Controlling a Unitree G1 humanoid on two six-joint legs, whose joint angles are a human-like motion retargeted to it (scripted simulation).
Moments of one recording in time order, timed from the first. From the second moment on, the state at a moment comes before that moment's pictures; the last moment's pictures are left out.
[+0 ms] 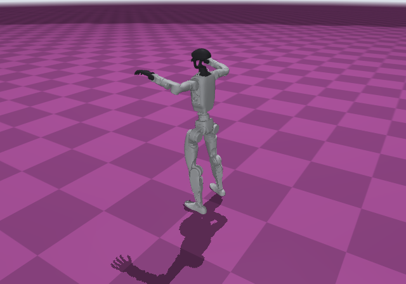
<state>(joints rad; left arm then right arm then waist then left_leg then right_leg) 0.05 1.69 0.29 0.02 0.10 -0.14 0.02 0.41 -1.52 -0.65 0.07 0.00 -0.14 0.11 0.06 -0.10 -0.12 -0.08 0.04 0.15 0.14 -0.37 -0.08 -0.05 -0.23 -0.36 0.05 -0.22 0.24</state>
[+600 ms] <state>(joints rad) 0.06 1.68 0.31 0.06 0.08 -0.14 -0.01 0.48 -1.51 -0.74 0.04 0.01 -0.14 0.12 0.04 -0.08 -0.11 -0.09 0.05 0.15 0.13 -0.36 -0.08 -0.06 -0.22 -0.36 0.06 -0.22 0.24</state>
